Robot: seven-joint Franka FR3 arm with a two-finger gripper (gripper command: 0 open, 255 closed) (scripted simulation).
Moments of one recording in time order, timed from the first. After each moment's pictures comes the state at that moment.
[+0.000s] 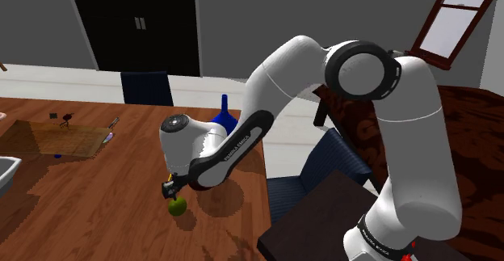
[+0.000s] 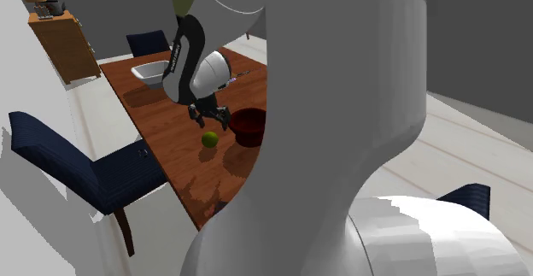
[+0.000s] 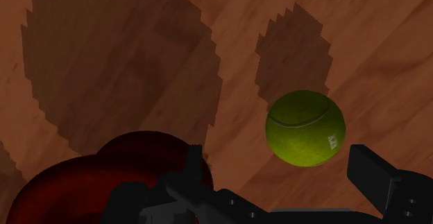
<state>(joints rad) 0.26 0.58 0.39 -1.94 -0.54 2.49 1.06</state>
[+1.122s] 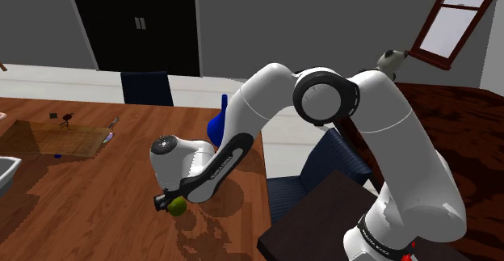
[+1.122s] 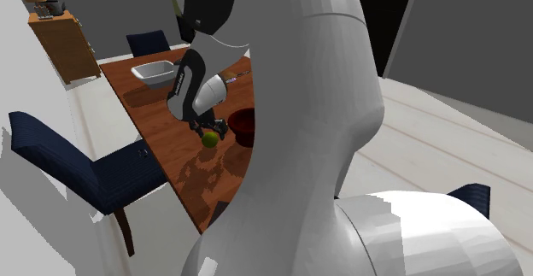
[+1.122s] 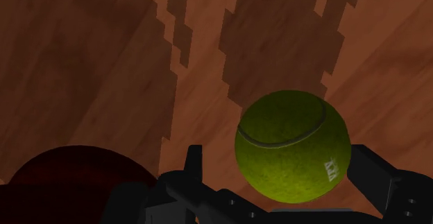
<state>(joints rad) 0.35 0.81 0.32 -1.74 -0.61 2.52 1.11</state>
